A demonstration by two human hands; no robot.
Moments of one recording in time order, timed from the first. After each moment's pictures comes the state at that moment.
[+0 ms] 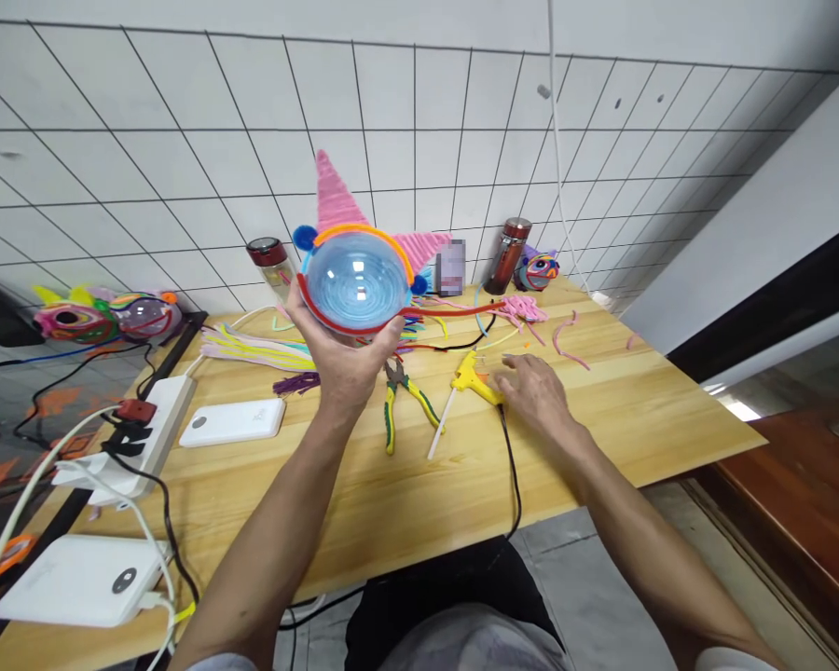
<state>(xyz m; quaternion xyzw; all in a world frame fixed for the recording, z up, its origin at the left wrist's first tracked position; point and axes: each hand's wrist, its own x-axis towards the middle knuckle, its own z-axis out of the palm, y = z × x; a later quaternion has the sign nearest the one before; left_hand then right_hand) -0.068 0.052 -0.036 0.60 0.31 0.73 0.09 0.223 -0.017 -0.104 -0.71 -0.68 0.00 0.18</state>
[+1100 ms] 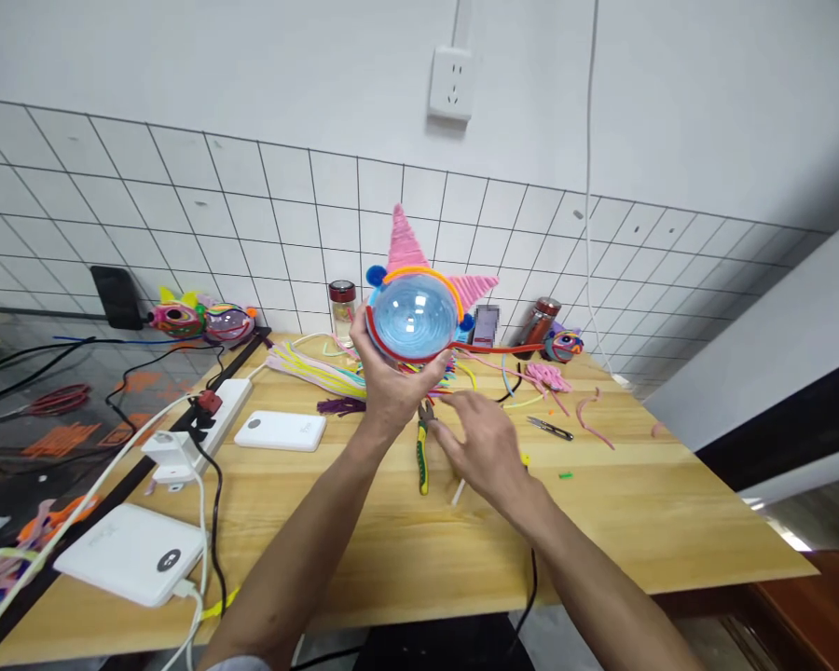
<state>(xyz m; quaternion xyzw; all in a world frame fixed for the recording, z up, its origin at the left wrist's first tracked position) -0.083 0.037 -0.005 0.55 0.30 0.77 0.05 0.065 -0.036 -0.017 -0.55 -0.80 -0.06 0.21</state>
